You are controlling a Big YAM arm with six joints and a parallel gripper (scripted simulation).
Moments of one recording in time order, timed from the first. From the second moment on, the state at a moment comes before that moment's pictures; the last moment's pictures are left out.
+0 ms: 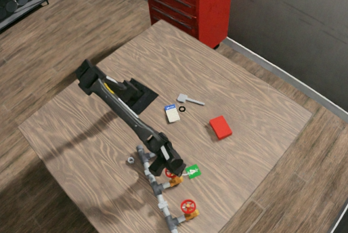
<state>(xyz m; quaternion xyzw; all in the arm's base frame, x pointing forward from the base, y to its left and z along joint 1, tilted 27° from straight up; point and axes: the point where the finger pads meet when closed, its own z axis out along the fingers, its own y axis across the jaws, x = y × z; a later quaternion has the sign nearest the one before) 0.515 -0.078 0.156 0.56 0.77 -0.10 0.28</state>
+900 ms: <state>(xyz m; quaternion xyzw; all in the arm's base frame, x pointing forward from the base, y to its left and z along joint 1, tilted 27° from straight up) 0.516 -0.077 0.156 0.57 0.77 -0.10 0.28</state>
